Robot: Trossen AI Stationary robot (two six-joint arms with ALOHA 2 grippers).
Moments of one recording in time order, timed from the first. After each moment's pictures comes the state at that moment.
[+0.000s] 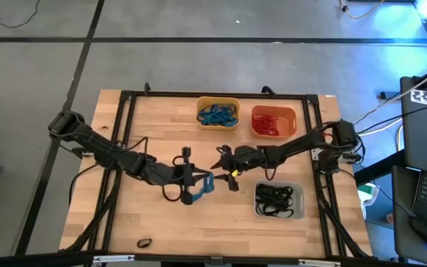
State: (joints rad) left arm -0.41 1.41 0.87 0.22 -0.57 0.18; right arm 0.08 1.80 0.83 0.52 -0.12 -0.01
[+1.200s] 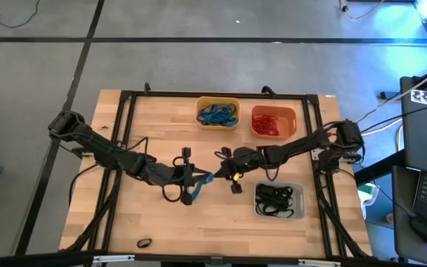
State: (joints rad) left arm -0.41 1.41 0.87 0.21 -0.57 0.18; right arm 0.11 1.75 0.89 0.35 -0.14 -0.09
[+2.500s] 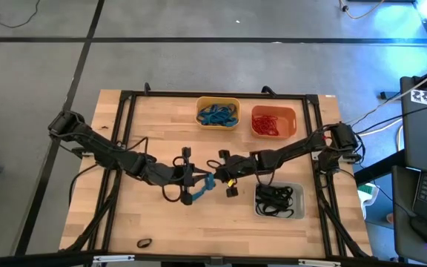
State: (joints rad) left arm -0.41 1.41 0.87 0.21 -0.57 0.18; right arm 0.16 1.82 1.00 0.19 0.02 -0.14
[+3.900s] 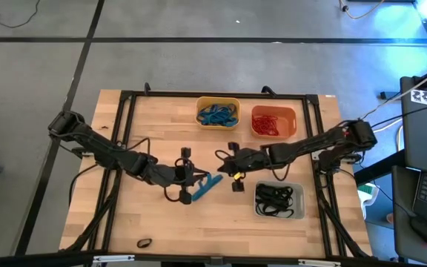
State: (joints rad) left arm -0.40 1.41 0.87 0.12 -0.57 0.15; right arm 0.16 1.62 1.00 0.00 0.08 -0.03
